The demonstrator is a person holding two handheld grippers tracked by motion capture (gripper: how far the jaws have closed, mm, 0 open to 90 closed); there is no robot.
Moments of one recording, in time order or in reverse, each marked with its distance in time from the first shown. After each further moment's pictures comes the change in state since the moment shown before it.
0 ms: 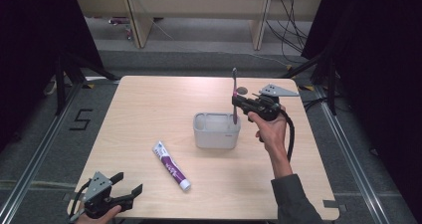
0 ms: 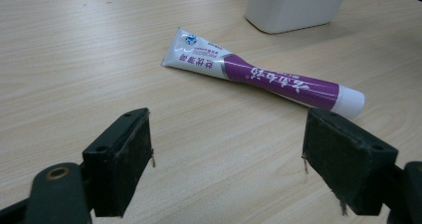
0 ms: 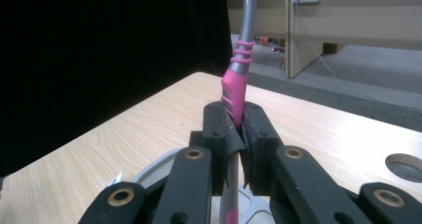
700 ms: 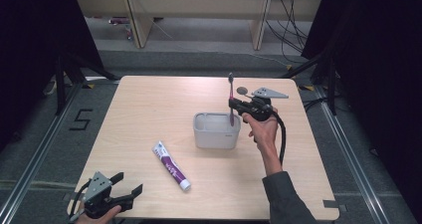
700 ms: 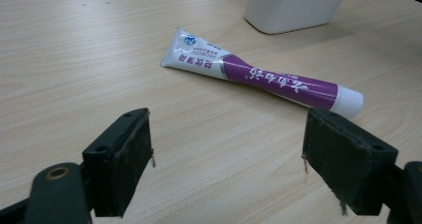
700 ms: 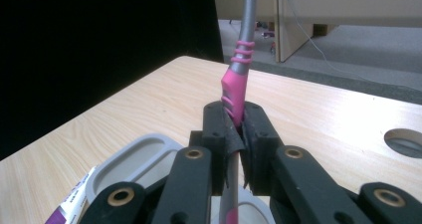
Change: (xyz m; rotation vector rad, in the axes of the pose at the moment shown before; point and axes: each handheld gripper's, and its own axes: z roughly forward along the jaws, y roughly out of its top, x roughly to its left) left arm 0.000 0.000 0.000 -0.006 -0.007 0.000; right arm -0.015 -0.023 0.028 0.048 -0.047 0.041
